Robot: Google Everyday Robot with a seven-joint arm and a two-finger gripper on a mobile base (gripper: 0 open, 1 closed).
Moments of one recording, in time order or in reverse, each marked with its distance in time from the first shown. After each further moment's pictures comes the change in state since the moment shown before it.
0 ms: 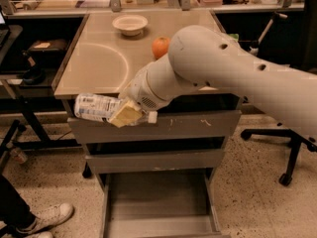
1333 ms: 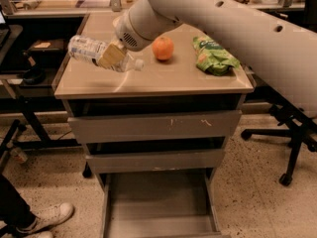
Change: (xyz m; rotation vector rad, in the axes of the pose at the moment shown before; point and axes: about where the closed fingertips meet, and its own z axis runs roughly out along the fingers) arm -0.077 -0.132 0.000 0.136 -0.019 0.091
